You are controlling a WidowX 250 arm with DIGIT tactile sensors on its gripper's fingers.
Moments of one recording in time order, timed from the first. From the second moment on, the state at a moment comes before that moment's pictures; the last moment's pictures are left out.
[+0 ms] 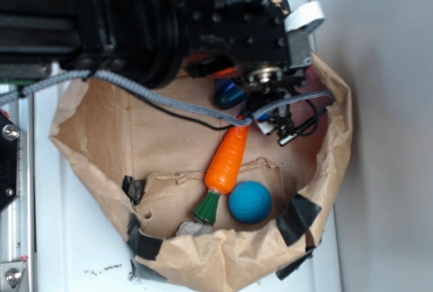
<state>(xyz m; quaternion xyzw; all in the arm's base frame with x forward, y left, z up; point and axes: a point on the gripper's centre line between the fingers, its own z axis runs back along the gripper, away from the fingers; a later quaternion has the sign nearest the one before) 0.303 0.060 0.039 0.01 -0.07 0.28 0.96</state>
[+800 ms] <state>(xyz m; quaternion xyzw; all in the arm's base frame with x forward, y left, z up) 0.295 0.057 0.026 0.05 -0.09 0.28 0.95</state>
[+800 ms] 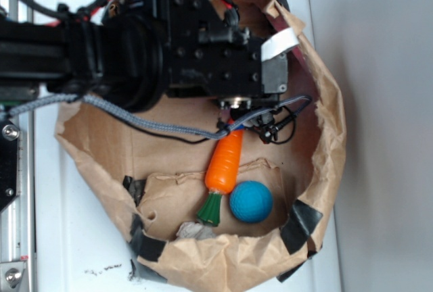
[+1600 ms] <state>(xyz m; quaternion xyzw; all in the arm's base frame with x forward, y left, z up) 0.284 0.052 0.034 0.05 -0.09 0.29 0.95</state>
